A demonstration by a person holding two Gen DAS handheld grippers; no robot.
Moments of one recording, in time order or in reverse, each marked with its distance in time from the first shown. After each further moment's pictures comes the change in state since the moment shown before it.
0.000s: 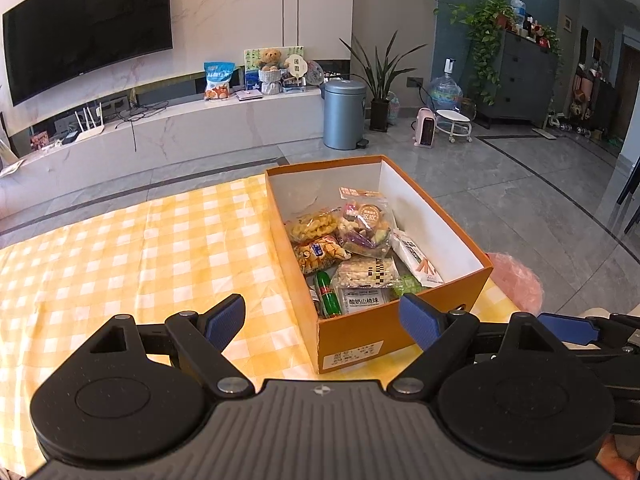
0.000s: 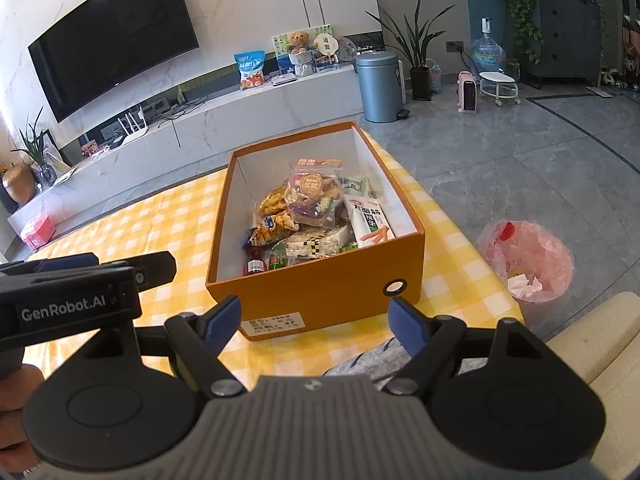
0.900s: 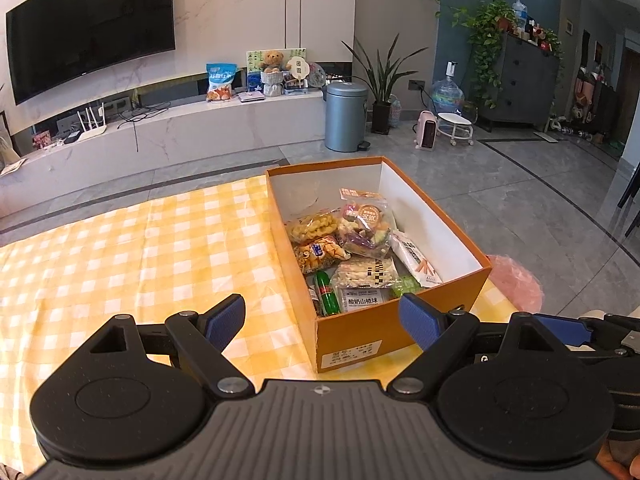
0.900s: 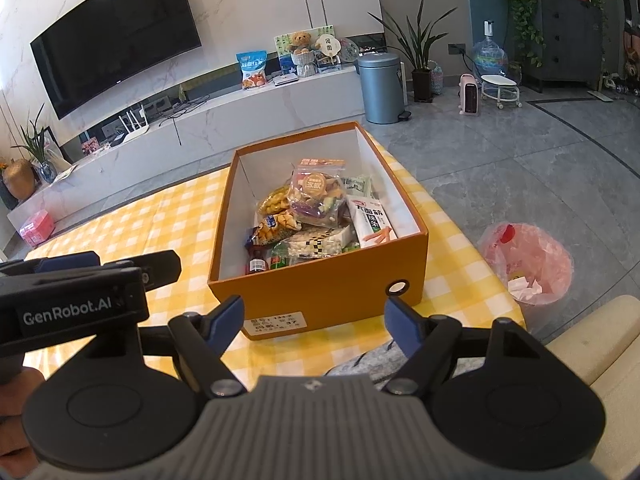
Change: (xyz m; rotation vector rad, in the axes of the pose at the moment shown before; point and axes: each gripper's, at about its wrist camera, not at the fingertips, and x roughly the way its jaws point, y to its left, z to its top) left arm -0.004 -0.003 0.000 -0.013 -0.003 -0.001; right arm 0.002 0.004 -0.002 -0.015 -0.002 -0.003
